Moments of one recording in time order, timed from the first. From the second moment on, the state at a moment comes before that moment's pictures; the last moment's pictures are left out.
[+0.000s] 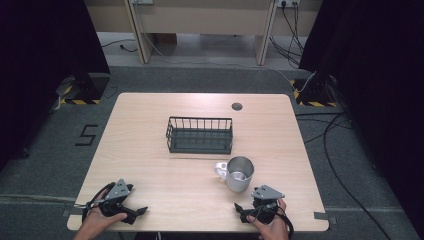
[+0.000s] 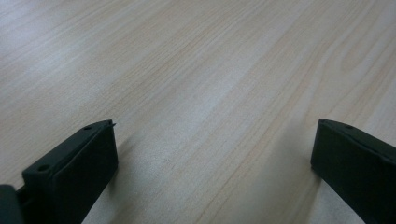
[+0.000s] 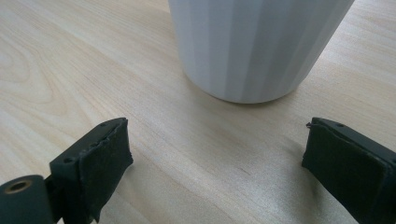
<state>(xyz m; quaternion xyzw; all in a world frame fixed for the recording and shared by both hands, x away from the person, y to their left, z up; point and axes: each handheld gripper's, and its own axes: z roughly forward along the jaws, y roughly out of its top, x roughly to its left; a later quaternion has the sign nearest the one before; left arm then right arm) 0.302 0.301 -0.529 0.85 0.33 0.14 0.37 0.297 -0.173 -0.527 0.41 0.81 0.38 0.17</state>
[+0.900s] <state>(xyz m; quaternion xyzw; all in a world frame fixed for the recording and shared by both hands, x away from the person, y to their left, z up) 0.302 0.301 -0.529 0.85 0.33 0.14 0.37 0.294 -0.184 -0.507 0.38 0.78 0.44 0.23</state>
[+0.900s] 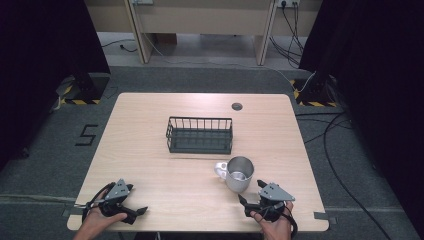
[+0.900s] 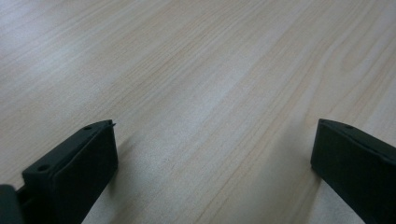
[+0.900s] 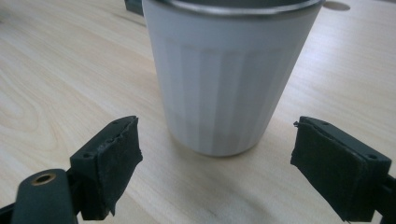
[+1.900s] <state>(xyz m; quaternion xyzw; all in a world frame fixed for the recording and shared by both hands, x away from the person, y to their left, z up) 0.302 0.302 -0.529 0.85 0.33 0.14 0.37 0.317 -0.175 -0.481 0.34 0.74 0.51 0.28</state>
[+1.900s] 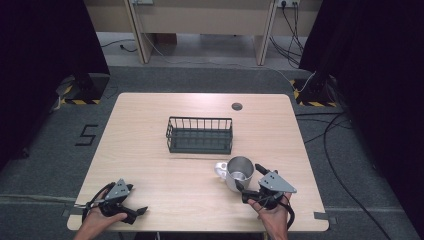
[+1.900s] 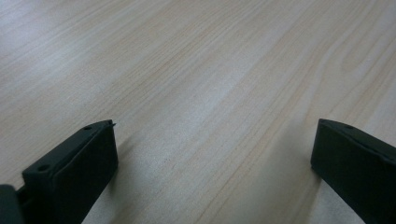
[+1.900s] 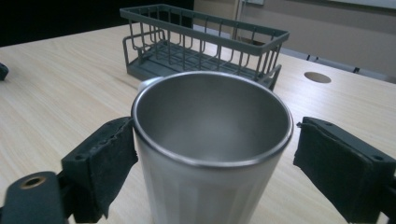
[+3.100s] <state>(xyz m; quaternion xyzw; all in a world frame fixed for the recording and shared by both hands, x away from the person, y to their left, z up) 0.302 0.302 -0.529 0.85 0.34 0.14 0.37 0.354 -0.158 -0.490 0.32 0.73 0.55 0.24</state>
